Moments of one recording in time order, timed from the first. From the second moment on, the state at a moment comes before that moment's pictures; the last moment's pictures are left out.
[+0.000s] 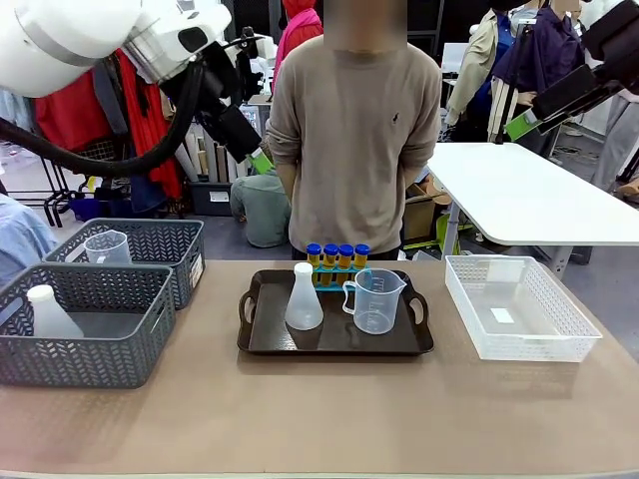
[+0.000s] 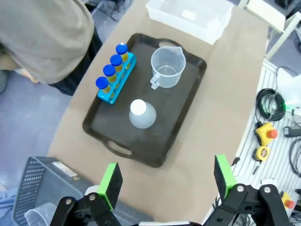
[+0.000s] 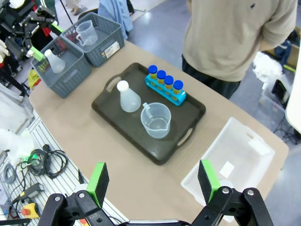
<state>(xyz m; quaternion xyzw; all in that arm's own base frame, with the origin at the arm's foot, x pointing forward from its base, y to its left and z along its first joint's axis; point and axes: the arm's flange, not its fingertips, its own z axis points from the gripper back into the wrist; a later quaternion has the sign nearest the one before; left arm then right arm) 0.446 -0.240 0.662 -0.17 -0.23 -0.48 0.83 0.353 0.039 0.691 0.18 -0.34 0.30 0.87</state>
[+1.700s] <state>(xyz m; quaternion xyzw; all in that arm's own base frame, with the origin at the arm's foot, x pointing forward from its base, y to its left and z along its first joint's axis) 0.419 -0.162 0.718 -0.27 -0.29 -0.51 0.76 0.353 0.039 0.691 0.18 -0.34 0.30 0.87</state>
